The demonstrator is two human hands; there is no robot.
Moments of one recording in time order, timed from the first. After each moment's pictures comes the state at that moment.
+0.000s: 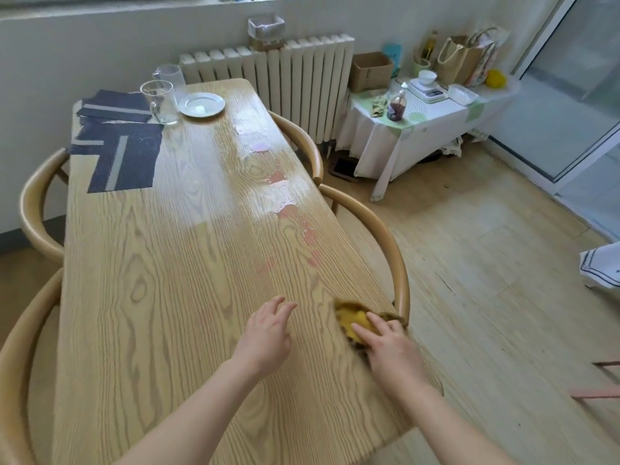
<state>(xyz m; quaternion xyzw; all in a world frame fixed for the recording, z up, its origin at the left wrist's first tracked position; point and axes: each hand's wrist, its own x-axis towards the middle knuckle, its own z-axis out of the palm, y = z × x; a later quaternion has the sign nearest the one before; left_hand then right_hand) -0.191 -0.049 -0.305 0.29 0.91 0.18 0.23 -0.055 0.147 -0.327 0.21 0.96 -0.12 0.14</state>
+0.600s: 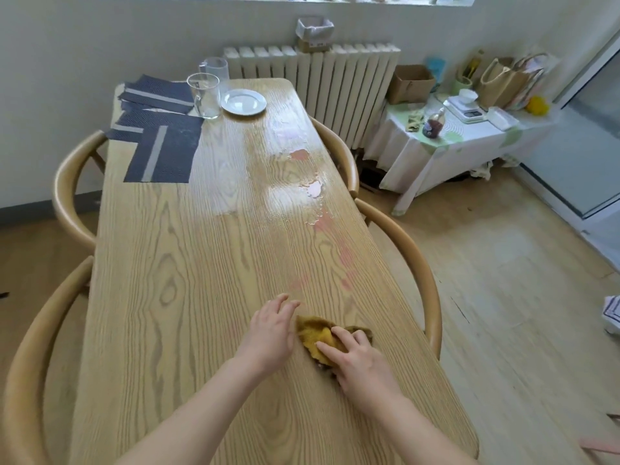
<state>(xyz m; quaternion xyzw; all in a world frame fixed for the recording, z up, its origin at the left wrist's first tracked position) -0.246 -0.082 -0.310 0.24 0.92 0.23 0.21 -0.137 0.077 -0.313 0.04 0.98 -0.07 0.19</state>
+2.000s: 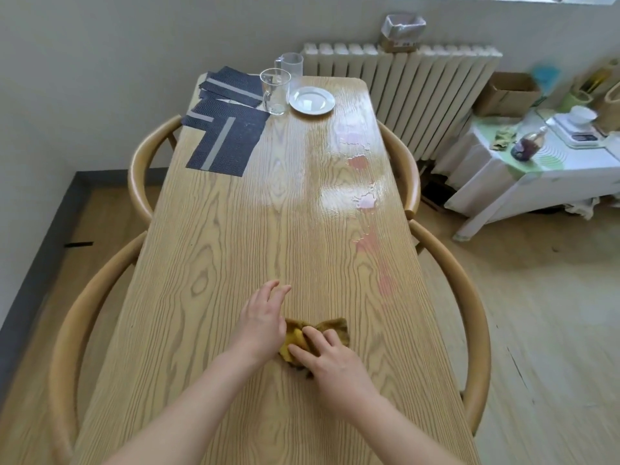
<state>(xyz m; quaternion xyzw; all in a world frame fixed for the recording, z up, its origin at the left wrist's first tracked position) -0.285 -0.093 -0.314 0.08 0.95 0.26 0.13 -0.215 0.059 -0.312 -0.18 0.95 -0.08 0.23</state>
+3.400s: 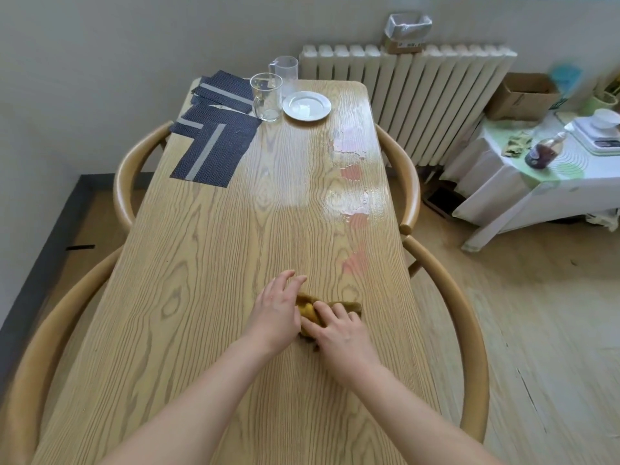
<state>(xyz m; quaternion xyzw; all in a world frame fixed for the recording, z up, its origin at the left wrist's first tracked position) -0.341 -0.022 -0.319 0.08 0.96 0.26 0.12 -0.295 0.123 -0.335 -0.18 0.98 -0.04 0.11</state>
